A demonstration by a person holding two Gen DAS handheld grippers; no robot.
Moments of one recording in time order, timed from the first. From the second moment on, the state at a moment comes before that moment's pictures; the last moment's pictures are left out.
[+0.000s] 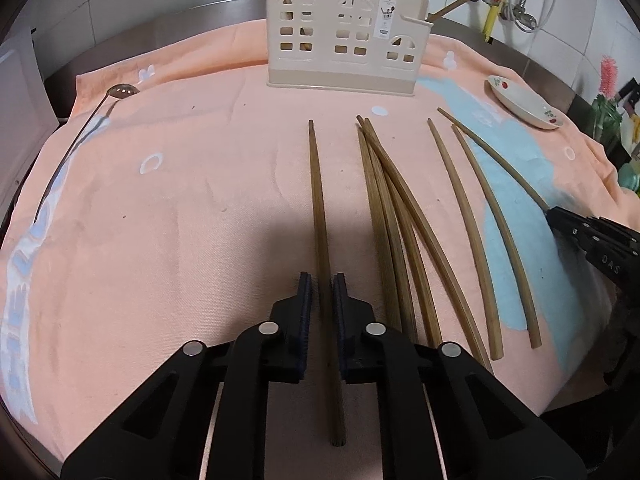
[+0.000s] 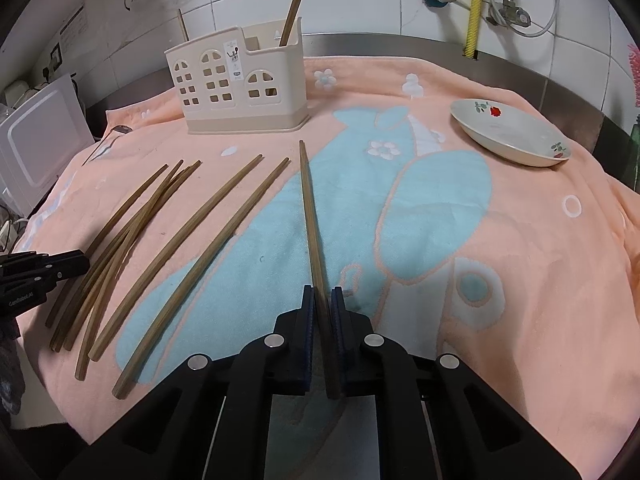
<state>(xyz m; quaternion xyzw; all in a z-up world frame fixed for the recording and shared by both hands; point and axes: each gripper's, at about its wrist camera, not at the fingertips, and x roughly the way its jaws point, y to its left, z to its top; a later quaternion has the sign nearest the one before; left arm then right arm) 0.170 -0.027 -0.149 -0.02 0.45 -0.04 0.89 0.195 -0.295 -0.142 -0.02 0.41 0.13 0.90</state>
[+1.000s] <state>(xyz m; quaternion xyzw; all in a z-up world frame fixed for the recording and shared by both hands) 0.169 -0.016 -0.115 -0.03 0.44 -0.08 0.89 0.178 -0.283 -0.095 -0.02 0.36 0.15 0.92</state>
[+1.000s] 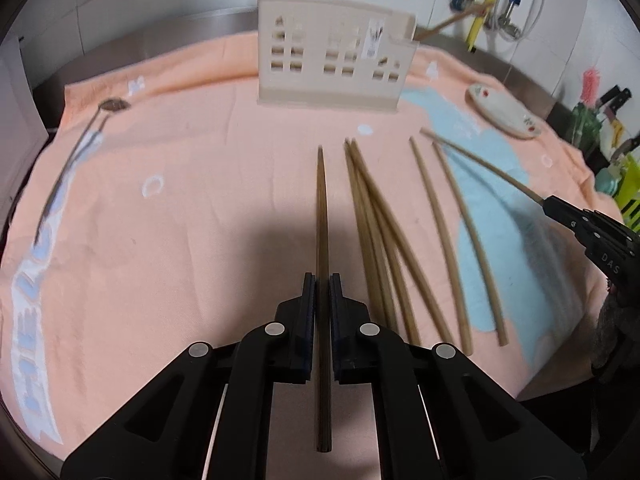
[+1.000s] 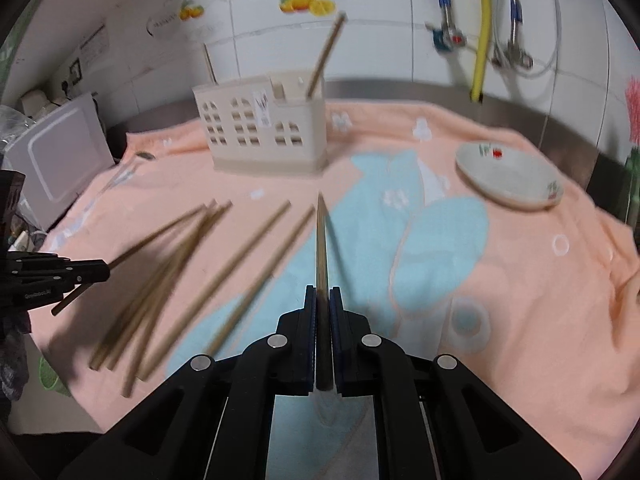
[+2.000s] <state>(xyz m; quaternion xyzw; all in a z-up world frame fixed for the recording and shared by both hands) 0.230 0.000 0.014 -0.01 0.33 -0.12 0.94 0.257 -0.227 0.077 -0.04 0.26 0.21 0.94</state>
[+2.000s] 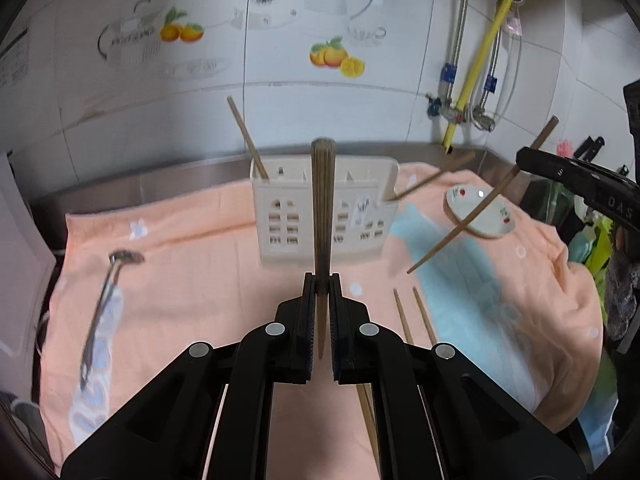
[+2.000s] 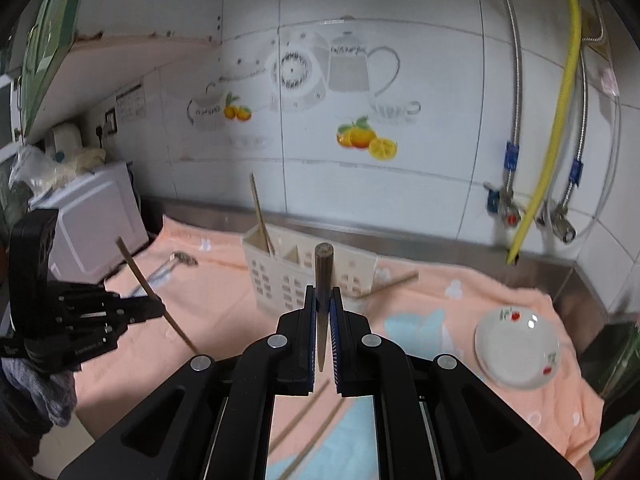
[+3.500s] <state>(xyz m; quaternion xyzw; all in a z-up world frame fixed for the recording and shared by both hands) 0.394 0.038 0.035 -0.08 0.30 -0.06 0.95 0.364 -0.216 0.059 -0.01 0.29 0.17 0.94</state>
